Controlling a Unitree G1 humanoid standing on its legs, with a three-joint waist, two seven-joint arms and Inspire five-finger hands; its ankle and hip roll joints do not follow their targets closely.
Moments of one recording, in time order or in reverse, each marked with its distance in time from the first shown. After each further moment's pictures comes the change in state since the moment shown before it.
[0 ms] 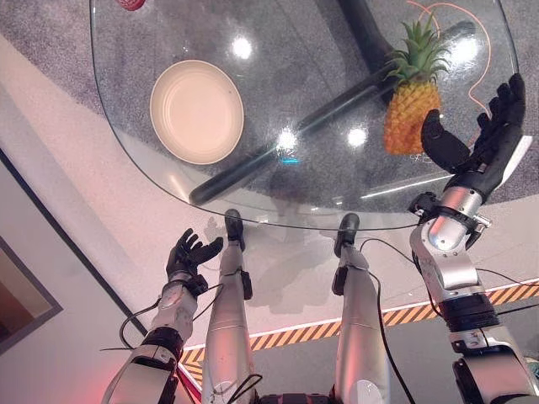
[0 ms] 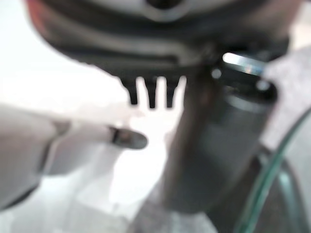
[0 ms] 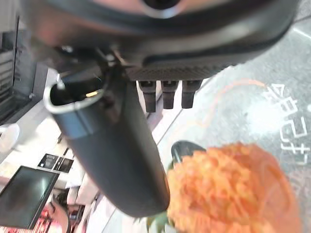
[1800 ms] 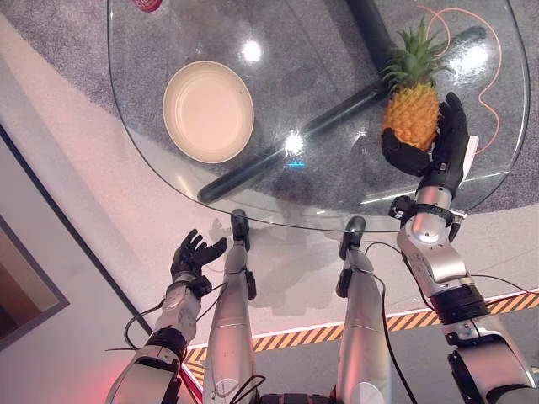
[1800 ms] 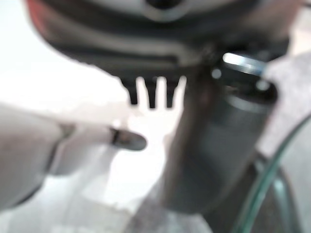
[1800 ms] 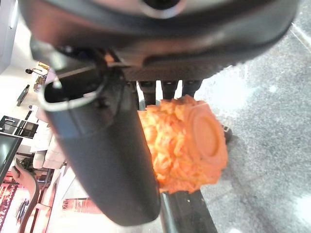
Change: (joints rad) left arm 0.002 -0.021 -0.012 0.001 -0.001 -0.004 -0.005; right arm -0.063 0.009 0.084 0.084 0.080 0.176 0.115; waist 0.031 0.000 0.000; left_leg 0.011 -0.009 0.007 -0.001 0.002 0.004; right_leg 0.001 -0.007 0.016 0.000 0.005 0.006
